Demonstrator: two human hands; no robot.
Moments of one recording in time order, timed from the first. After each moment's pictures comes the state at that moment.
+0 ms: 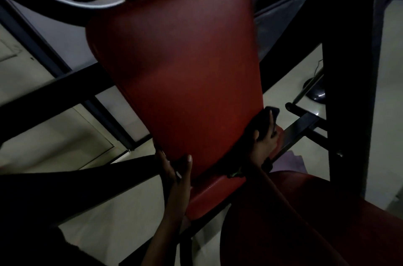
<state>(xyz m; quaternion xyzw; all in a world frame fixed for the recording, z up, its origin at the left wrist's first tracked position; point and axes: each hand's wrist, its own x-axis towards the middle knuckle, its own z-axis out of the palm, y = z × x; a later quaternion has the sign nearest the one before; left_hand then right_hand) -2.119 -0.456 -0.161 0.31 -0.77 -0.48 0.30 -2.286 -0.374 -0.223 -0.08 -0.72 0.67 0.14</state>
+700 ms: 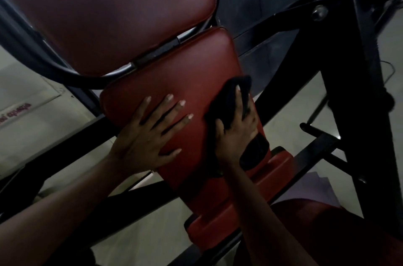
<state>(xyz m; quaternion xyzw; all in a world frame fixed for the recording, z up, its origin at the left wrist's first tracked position) -2.174 -0.530 0.010 -0.11 -0.84 0.49 0.21 -2.289 -0.409 -0.095 0.10 -0.71 0.66 0.21</state>
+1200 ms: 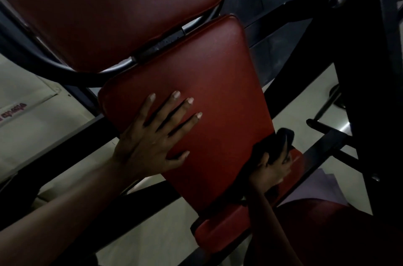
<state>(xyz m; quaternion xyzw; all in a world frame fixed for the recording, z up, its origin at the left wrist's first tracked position) -2.177 -0.531 0.008 -0.14 -0.82 0.49 0.25 -2.283 -0.397 -0.187 -0.18 -0.67 0.71 0.12</state>
